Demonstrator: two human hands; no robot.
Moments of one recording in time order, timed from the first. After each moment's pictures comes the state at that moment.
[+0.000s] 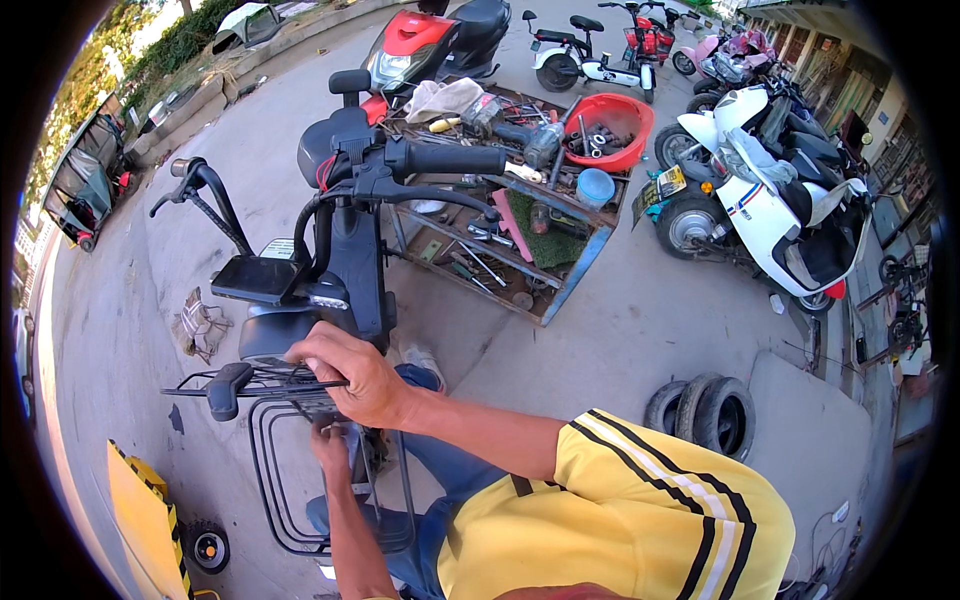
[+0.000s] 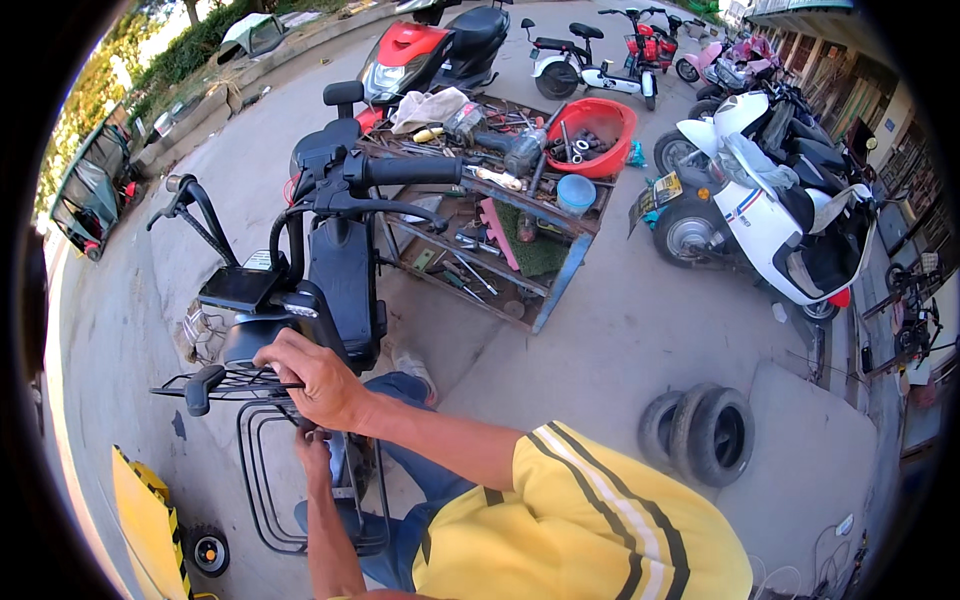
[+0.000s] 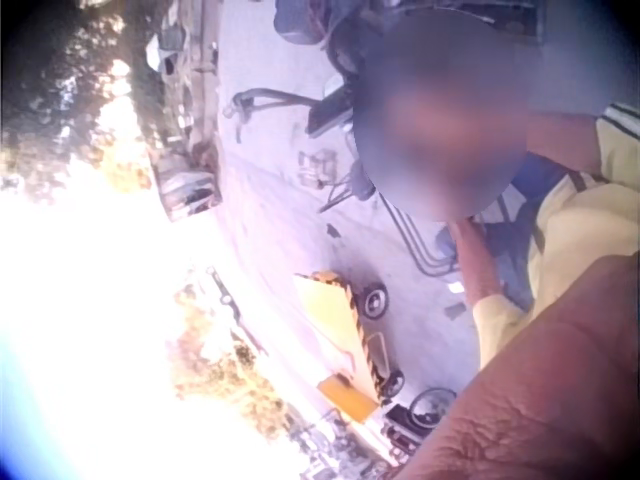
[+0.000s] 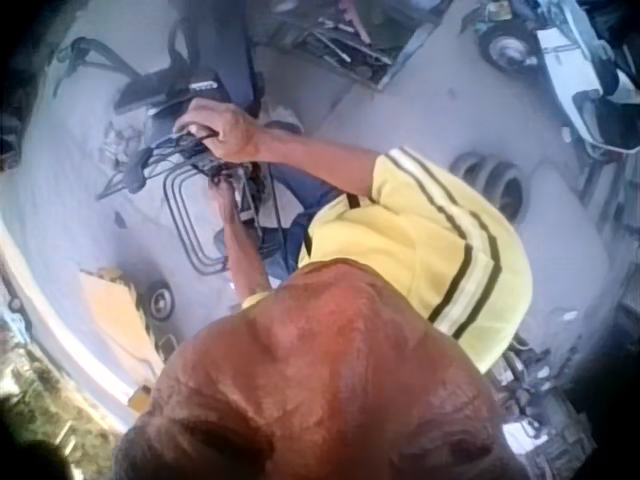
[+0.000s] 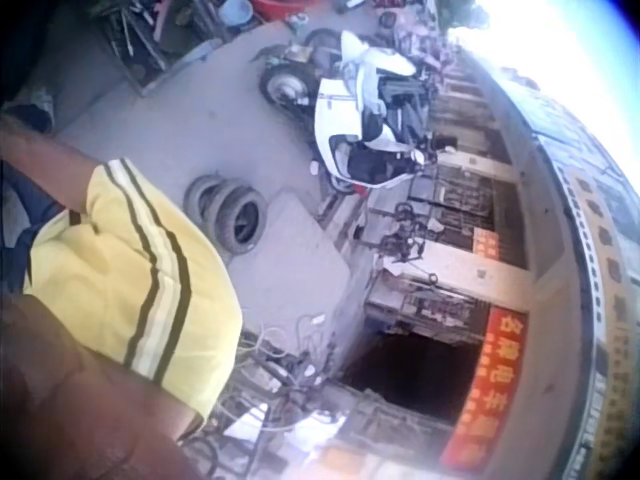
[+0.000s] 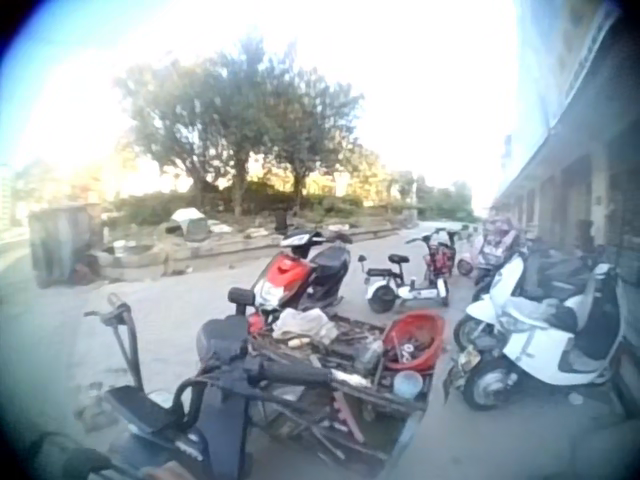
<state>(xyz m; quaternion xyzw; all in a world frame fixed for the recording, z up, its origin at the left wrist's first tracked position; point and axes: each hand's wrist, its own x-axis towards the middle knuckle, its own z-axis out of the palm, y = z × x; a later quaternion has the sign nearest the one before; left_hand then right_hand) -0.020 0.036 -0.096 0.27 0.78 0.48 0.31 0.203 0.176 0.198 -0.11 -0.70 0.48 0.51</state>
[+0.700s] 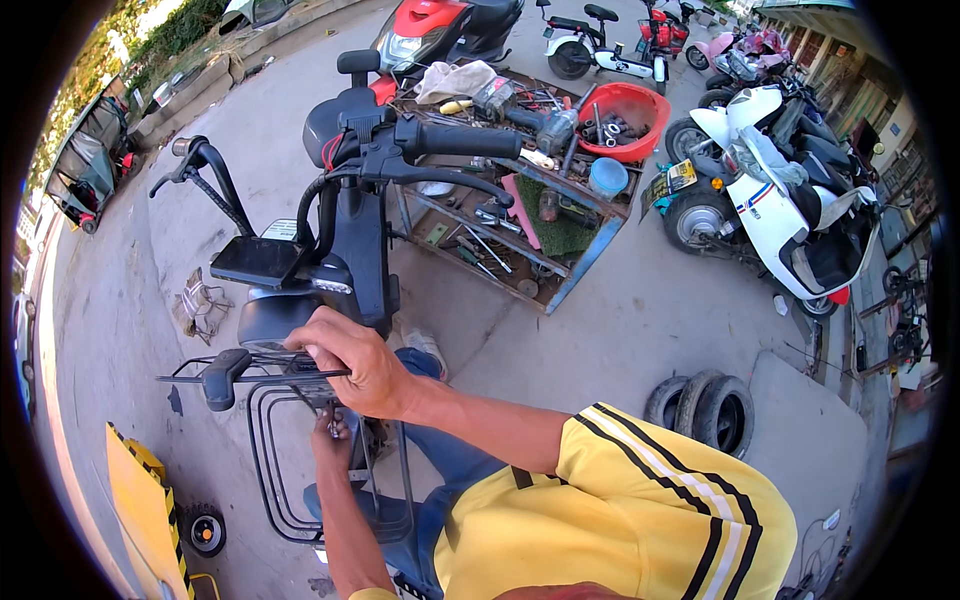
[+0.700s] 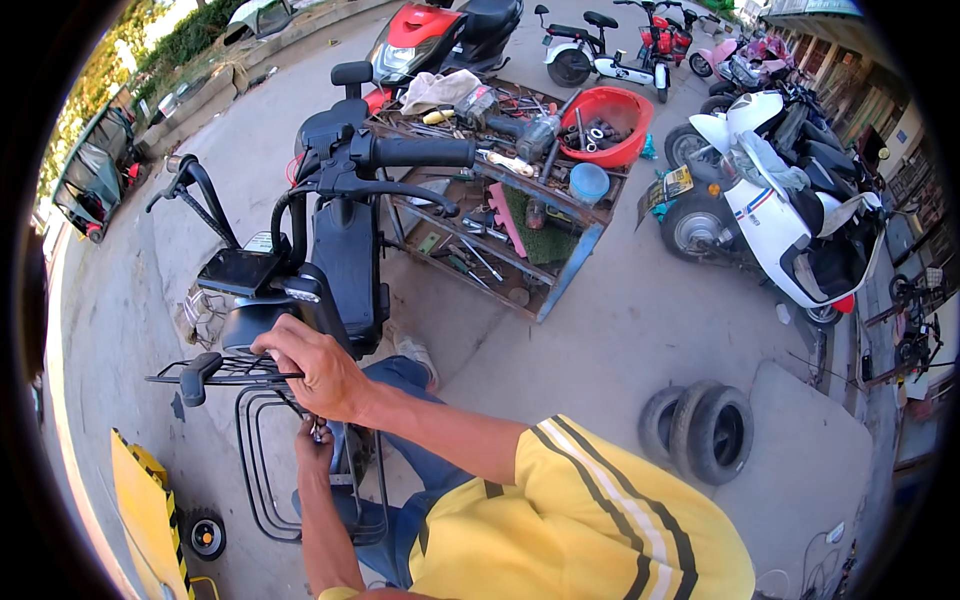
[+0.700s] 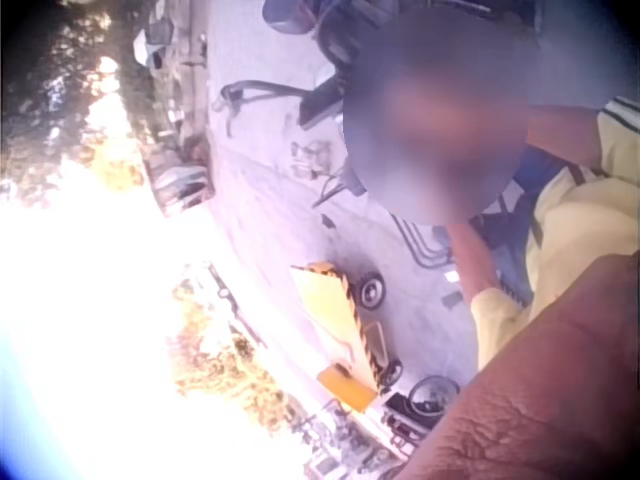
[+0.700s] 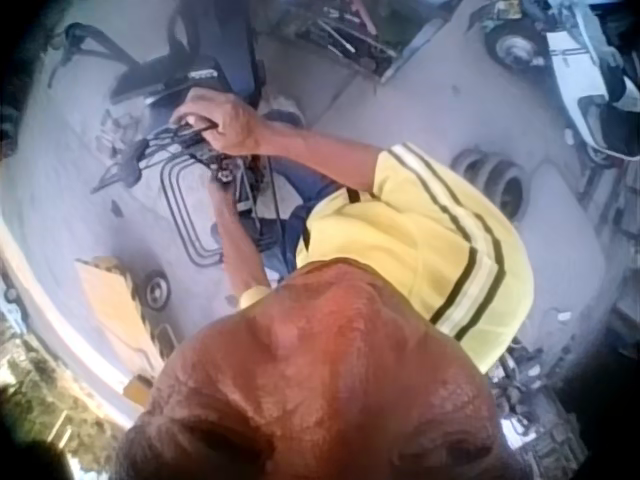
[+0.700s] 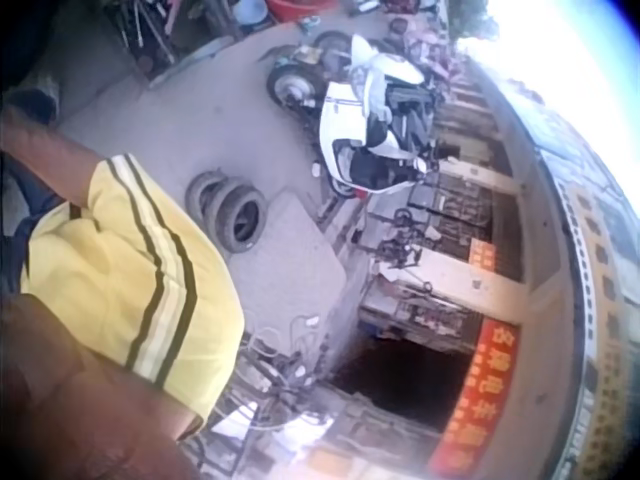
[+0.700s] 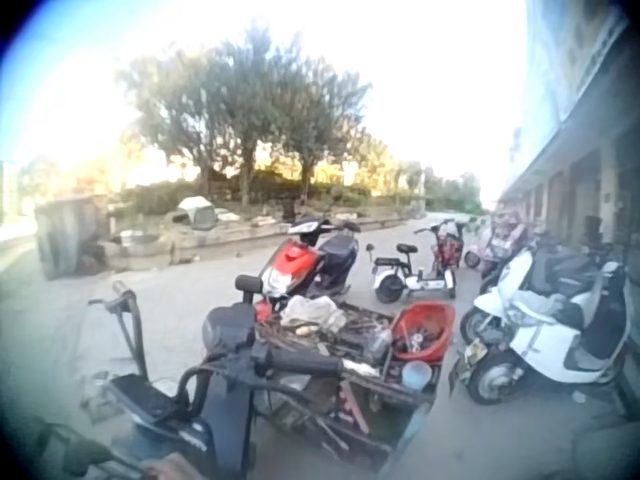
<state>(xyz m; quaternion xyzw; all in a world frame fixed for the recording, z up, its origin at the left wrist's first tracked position) -0.011 0.027 -0.073 0.01 0.58 0.64 0.51 0.203 0.177 0.197 -0.10 -0.69 0.48 0.53</state>
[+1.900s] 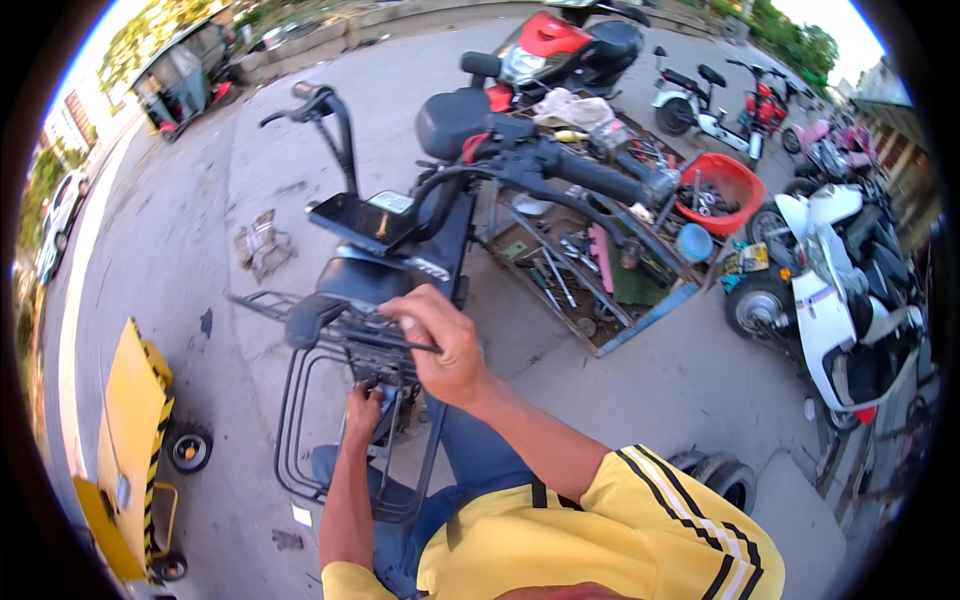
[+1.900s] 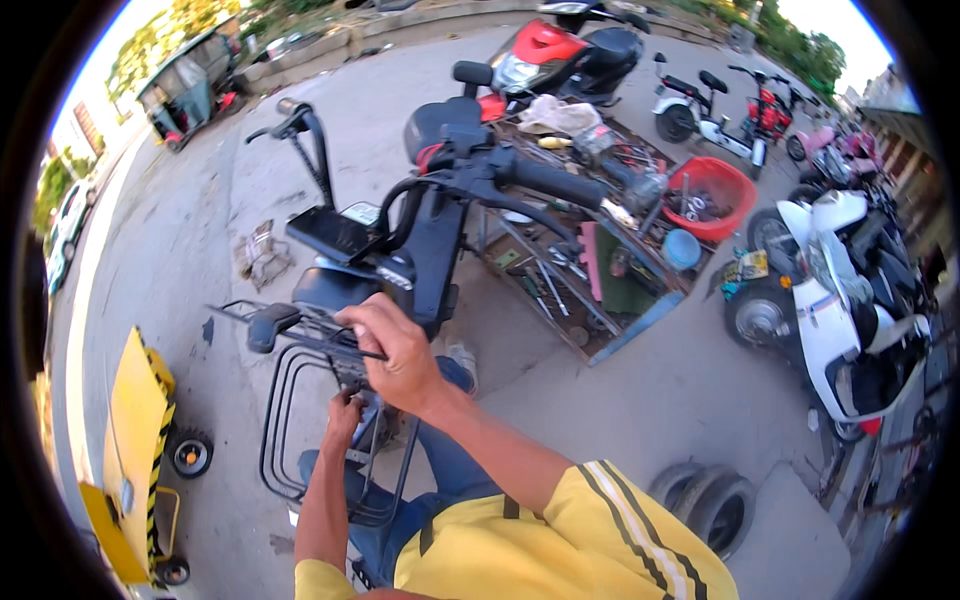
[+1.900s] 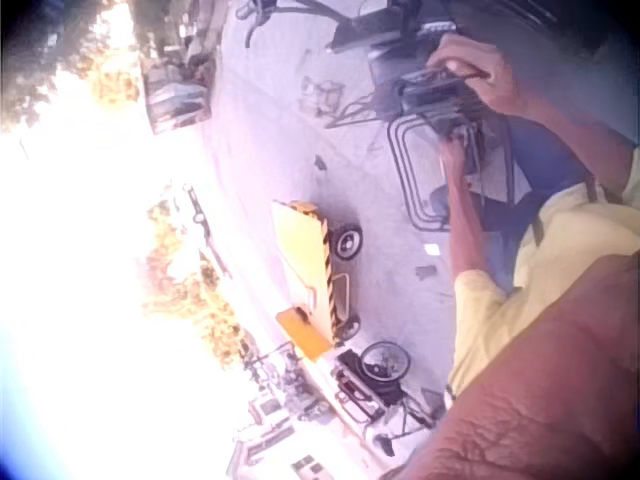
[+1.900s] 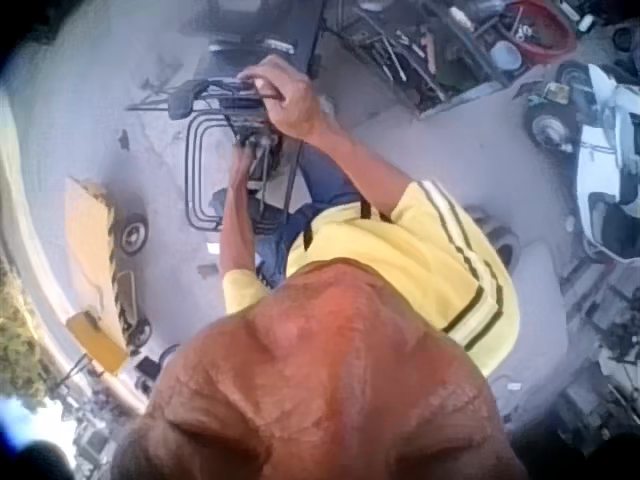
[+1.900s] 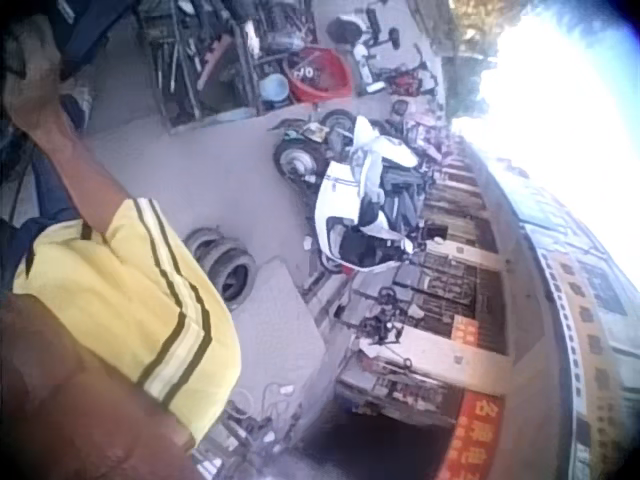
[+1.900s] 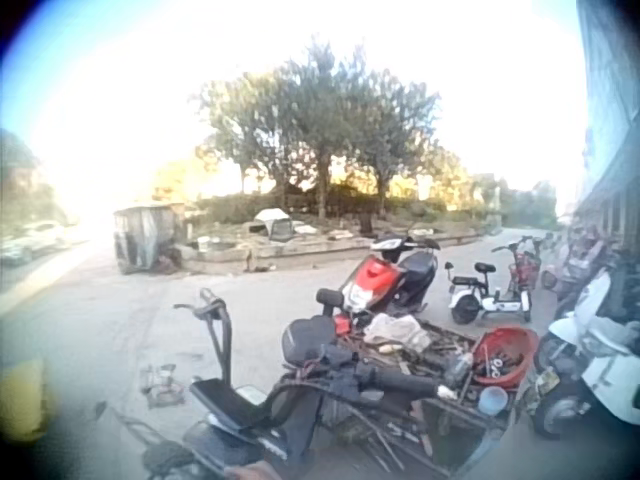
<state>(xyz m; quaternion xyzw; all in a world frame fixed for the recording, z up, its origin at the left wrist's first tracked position) -0.011 0.025 -0.072 0.30 0.82 0.37 0.32 0.201 0.179 0.204 -0.10 -0.71 0.44 0.54</state>
